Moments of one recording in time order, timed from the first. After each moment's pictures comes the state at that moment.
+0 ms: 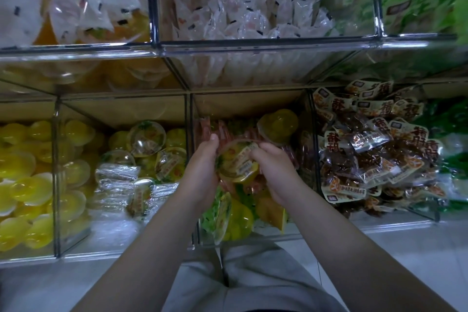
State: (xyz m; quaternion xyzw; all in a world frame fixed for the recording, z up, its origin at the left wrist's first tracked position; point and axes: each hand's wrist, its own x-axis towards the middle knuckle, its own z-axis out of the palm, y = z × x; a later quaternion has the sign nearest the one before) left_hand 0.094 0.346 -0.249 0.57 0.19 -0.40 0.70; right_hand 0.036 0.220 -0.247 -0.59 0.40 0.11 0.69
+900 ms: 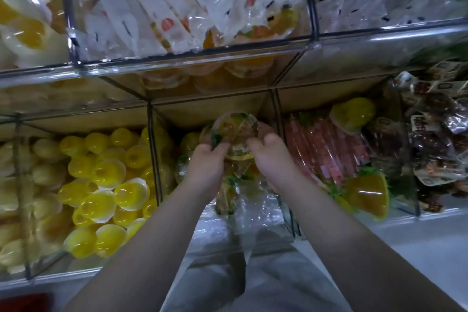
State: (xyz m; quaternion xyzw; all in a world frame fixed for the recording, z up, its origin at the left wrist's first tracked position) left_hand 0.176 0.498 -0.250 0.65 0.15 -0.36 0.66; right_hand 0.127 0.386 -0.236 -0.66 0.36 0.03 0.65
